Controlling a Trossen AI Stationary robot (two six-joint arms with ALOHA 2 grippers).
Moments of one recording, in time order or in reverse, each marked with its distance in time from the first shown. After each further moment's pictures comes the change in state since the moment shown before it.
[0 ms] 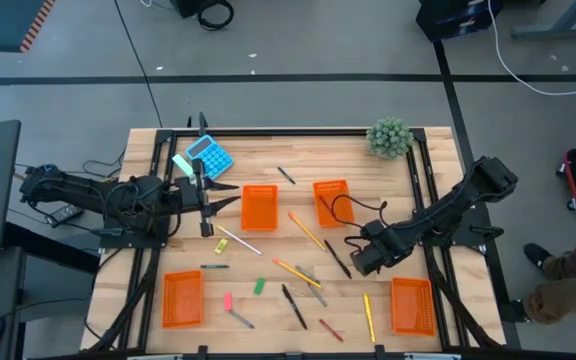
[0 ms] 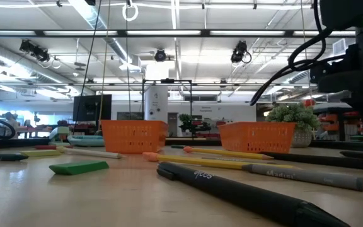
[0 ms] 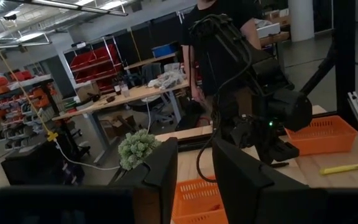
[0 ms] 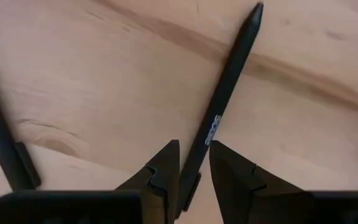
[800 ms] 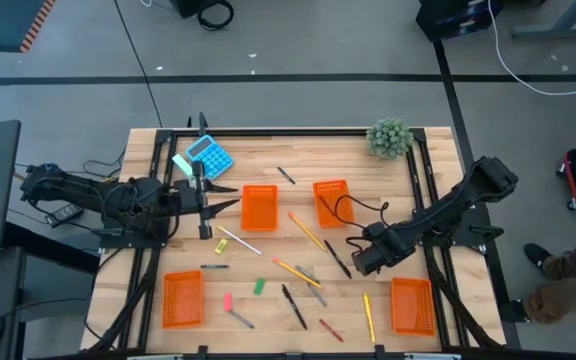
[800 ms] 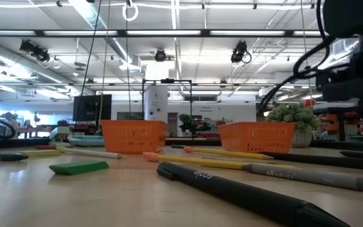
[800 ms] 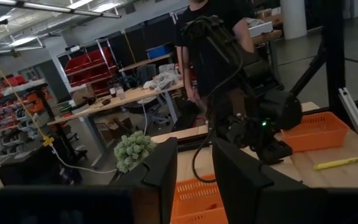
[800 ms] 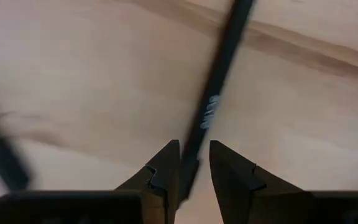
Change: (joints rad) left arm -0.026 -0.006 0.000 -0.011 0.000 0.030; right arm 0.000 -0.001 -0.053 0.060 -0.061 0.052
